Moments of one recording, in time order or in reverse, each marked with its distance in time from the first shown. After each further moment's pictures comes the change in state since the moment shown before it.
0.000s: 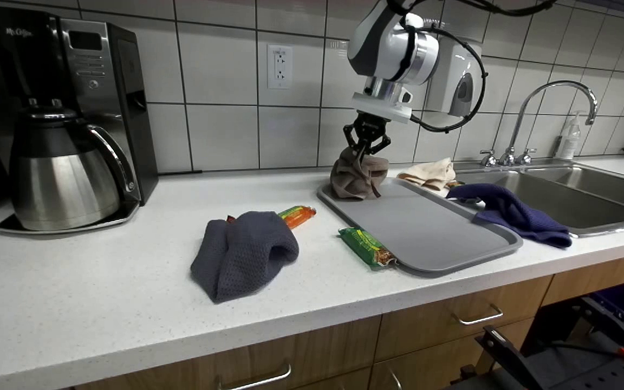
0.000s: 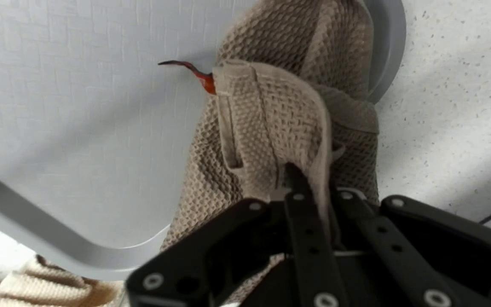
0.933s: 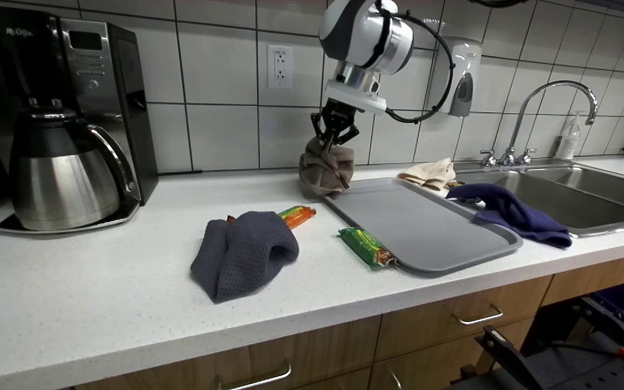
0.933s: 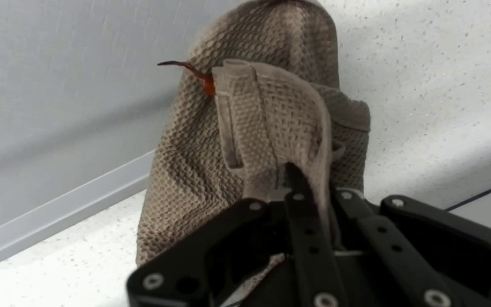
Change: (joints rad) arm 0.013 -0.006 0.119 0.042 0.000 0.006 -0.139
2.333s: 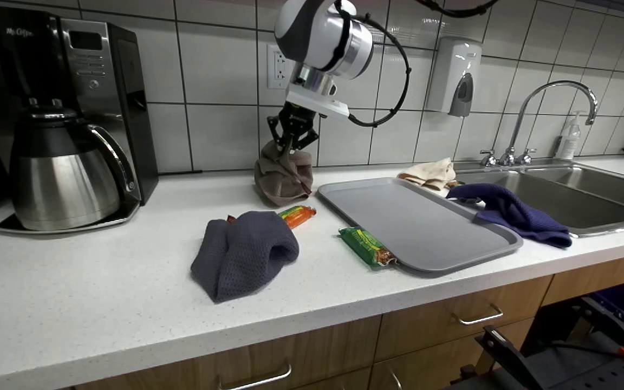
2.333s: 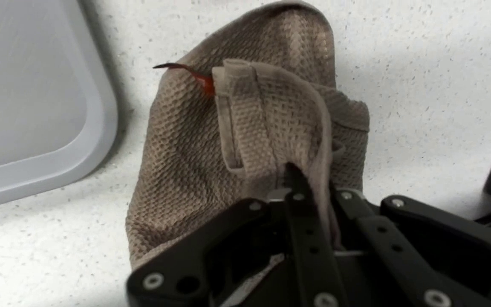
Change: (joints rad) arm 0.089 0.074 0.067 0.083 -0.010 -0.001 -0.084
